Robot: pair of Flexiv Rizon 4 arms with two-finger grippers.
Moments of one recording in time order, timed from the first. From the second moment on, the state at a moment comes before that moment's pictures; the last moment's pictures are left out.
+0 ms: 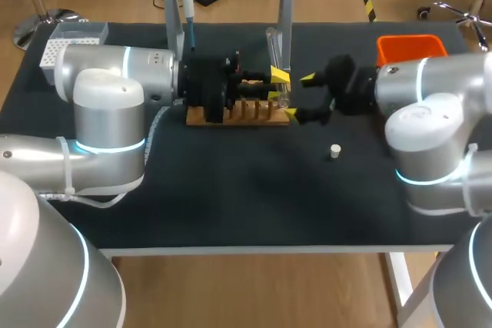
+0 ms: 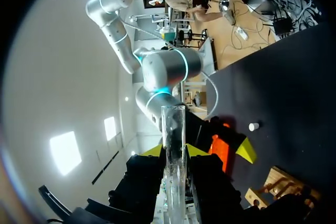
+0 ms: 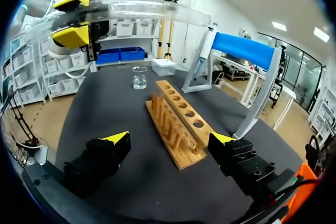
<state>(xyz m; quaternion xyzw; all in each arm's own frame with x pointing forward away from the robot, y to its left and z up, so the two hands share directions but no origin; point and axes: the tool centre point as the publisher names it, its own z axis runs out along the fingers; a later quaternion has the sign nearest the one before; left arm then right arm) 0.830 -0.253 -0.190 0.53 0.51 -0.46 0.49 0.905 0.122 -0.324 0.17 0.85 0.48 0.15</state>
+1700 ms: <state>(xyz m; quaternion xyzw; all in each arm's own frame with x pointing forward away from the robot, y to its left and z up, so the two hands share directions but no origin) 0.830 -0.253 -0.190 0.53 0.51 -0.46 0.49 0.905 0.134 -0.345 0.13 0.85 0.50 0.09</state>
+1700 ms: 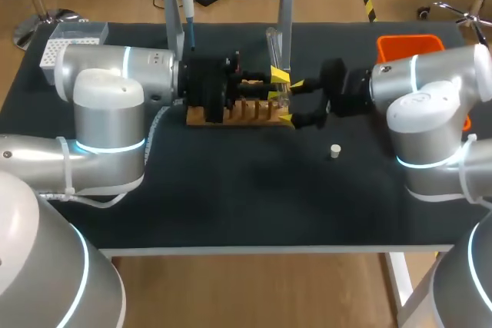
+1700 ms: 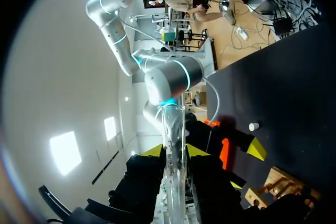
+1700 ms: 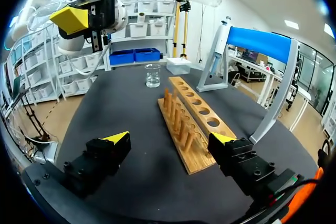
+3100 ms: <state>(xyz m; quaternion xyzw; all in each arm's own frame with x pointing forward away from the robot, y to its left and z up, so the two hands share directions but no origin) 0.897 -0.232 -0.182 0.33 0.66 -0.63 0.24 0.905 0.134 -0.345 0.13 0.85 0.50 0.09</state>
